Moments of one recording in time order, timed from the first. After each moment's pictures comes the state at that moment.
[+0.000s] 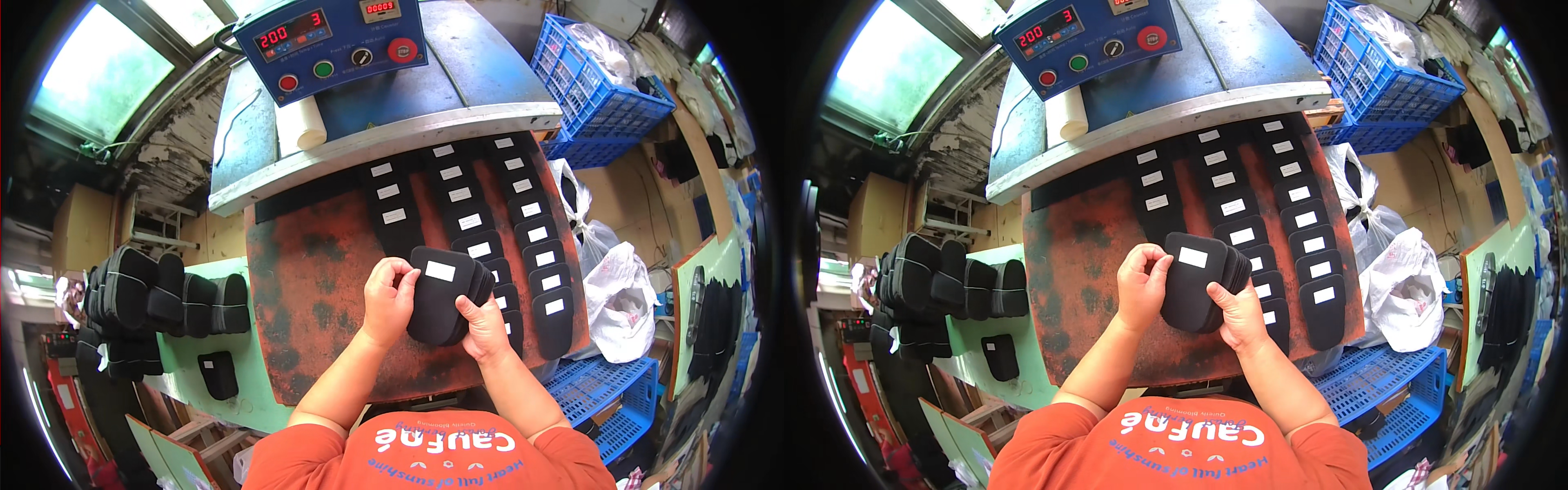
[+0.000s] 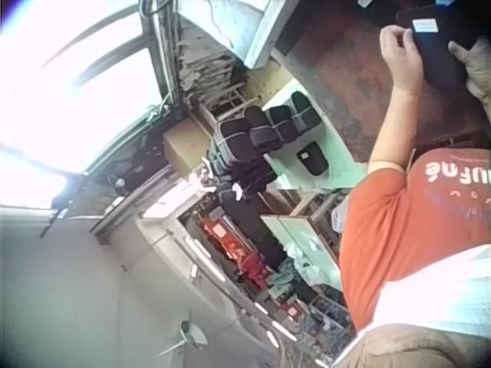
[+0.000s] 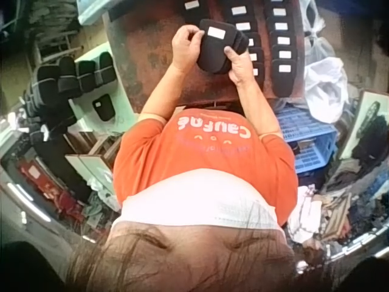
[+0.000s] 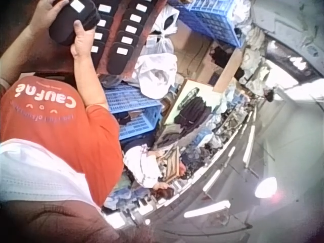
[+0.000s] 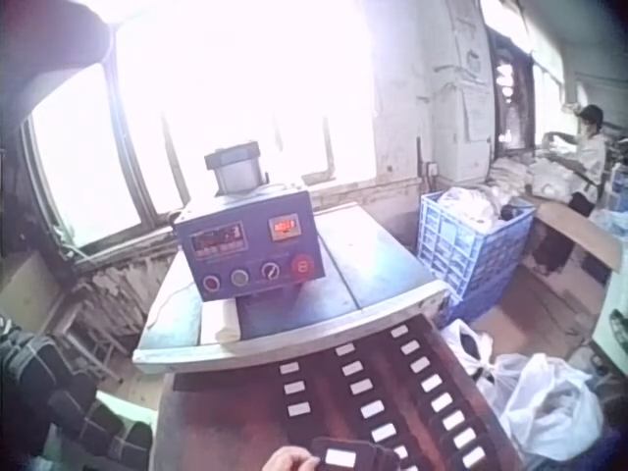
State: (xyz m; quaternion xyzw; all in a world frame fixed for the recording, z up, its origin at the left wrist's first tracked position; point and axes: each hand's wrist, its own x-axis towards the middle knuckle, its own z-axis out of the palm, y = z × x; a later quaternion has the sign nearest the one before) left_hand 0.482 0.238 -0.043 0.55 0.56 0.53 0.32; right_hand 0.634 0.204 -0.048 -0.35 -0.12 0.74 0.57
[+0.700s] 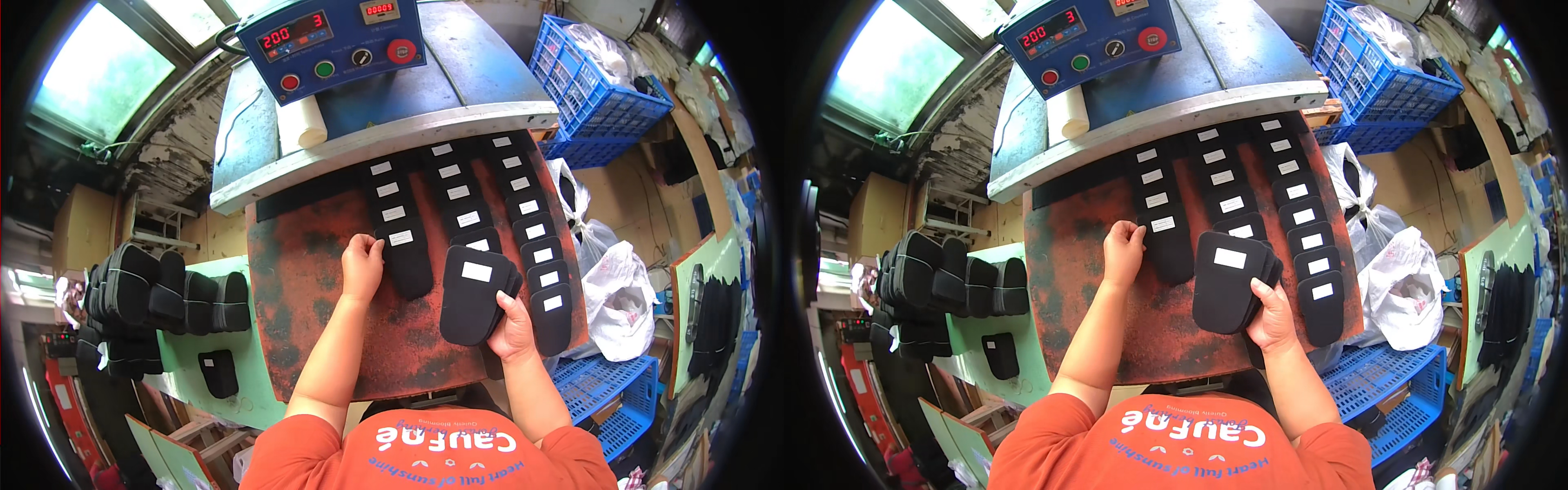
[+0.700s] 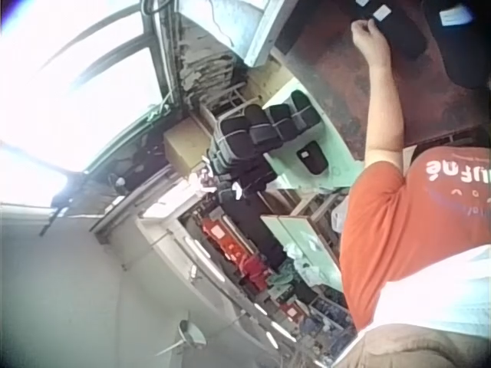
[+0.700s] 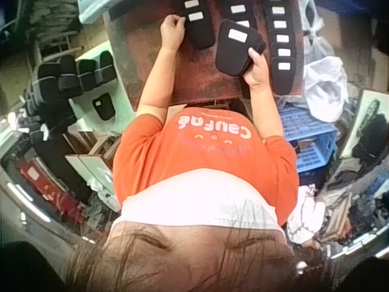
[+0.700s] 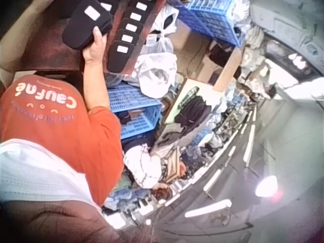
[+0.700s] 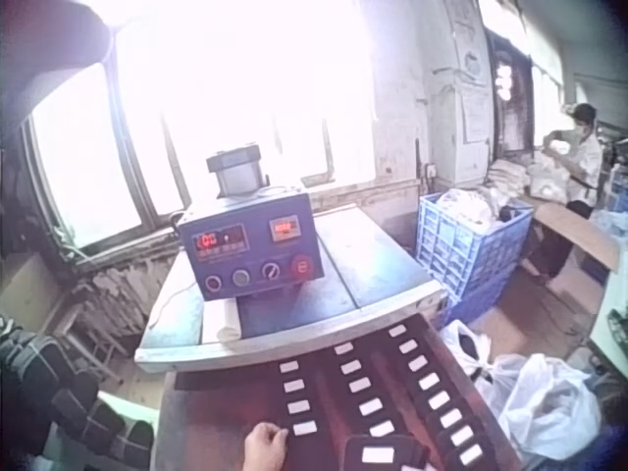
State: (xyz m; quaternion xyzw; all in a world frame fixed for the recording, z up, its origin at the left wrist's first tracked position) left_hand 0.433 0.280 -0.085 0.46 0.69 0.43 0.37; right_hand 0.676 0.196 -0.037 -0.28 -0.08 0.77 0.56
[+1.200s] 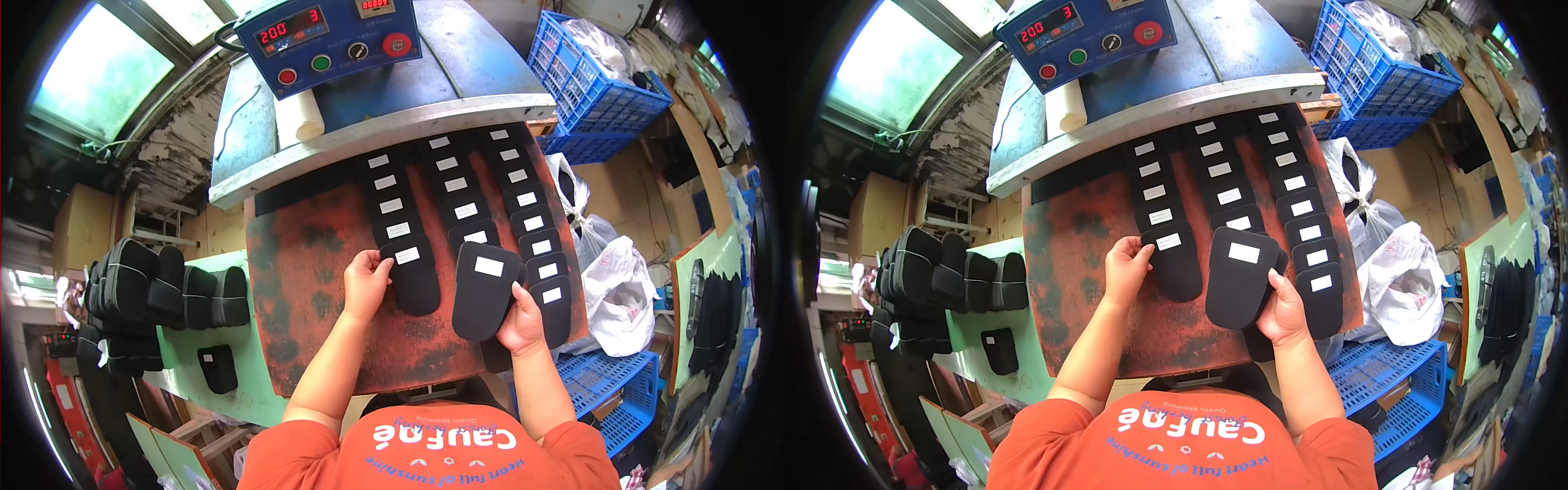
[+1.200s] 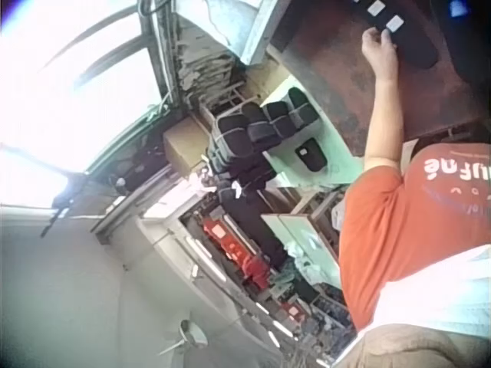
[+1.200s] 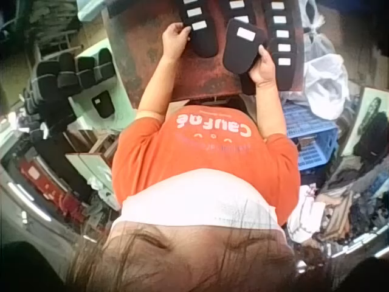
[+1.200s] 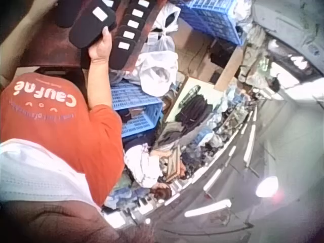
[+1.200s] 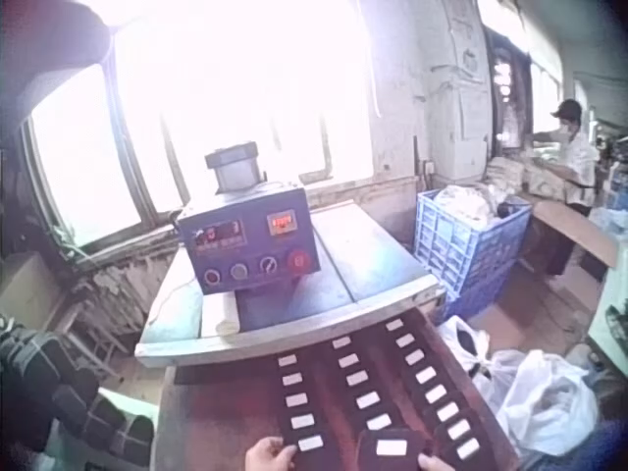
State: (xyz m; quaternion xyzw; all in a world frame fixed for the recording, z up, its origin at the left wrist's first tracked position) left_hand 0.447 0.242 -0.076 0.39 0.63 0.46 0.48; right_hand 0.697 0.191 -0.046 -0.25 -0.05 0.80 0.54
